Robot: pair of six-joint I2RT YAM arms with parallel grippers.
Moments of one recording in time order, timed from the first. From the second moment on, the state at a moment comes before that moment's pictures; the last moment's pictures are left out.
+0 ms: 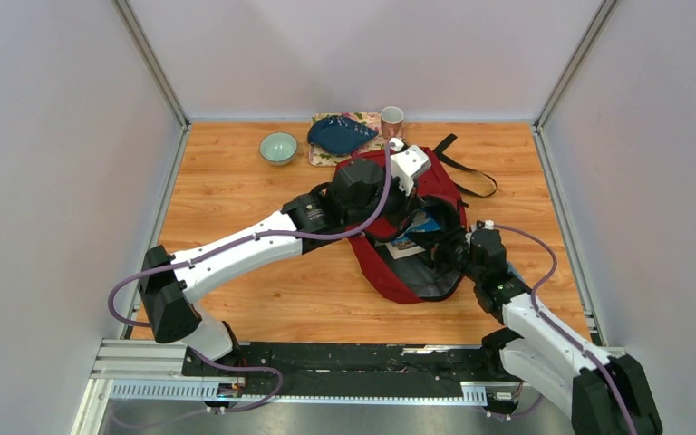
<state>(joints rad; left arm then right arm) -1.04 1.54 1.45 -0.16 0.03 -0.09 0.37 0.80 0.27 0.17 -0.29 1.64</state>
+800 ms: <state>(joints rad) -1.04 1.50 1.34 -0.12 0.05 -0.15 0.39 1.46 0.45 0.46 -0.25 1.43</state>
